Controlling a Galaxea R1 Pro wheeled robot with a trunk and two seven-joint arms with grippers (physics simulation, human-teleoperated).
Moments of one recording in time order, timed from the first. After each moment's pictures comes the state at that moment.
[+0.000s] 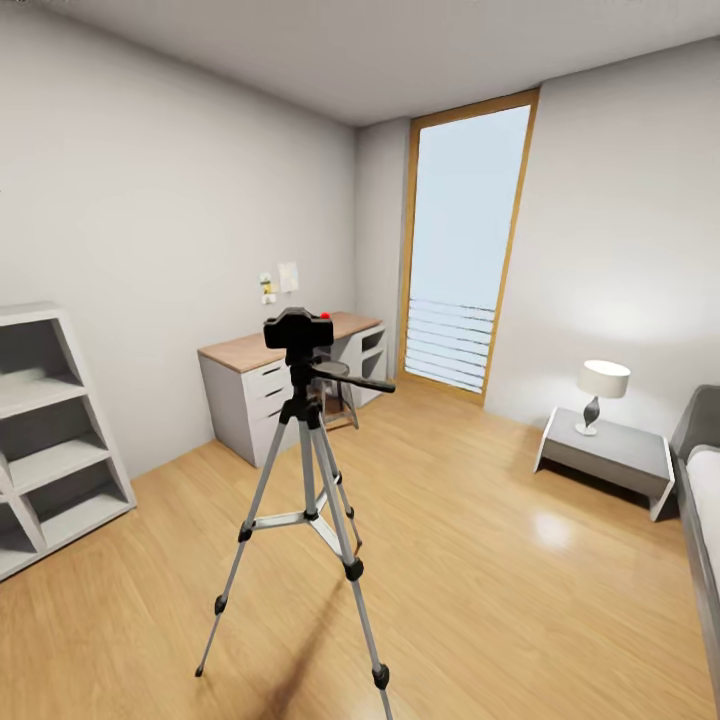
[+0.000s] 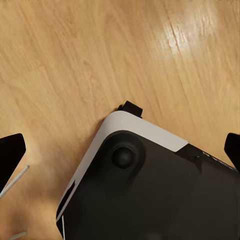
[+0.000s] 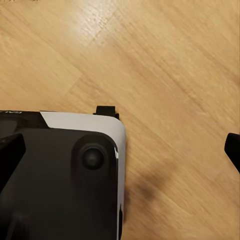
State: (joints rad) left arm -0.21 0.04 -1.01 -0.02 1.49 -0.05 0.13; right arm -0.21 -0.09 -0.06 0.03 0.09 -0.11 0.06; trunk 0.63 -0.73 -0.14
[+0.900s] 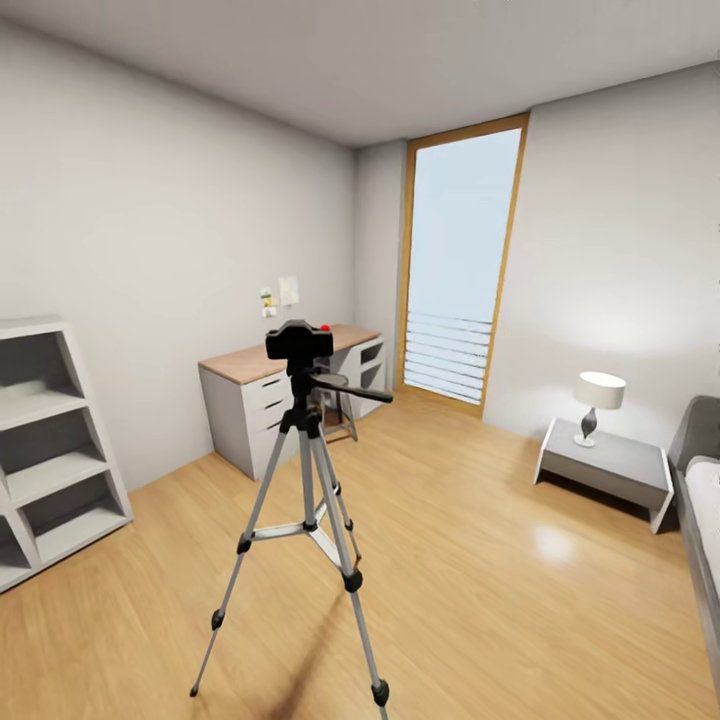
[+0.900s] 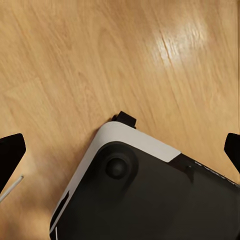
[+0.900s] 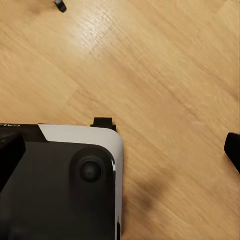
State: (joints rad) left arm -0.21 0.04 -1.01 -0.02 1.49 -0.05 0.13; right arm -0.21 -0.09 -0.06 0.03 0.09 -0.11 0.05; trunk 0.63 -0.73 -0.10
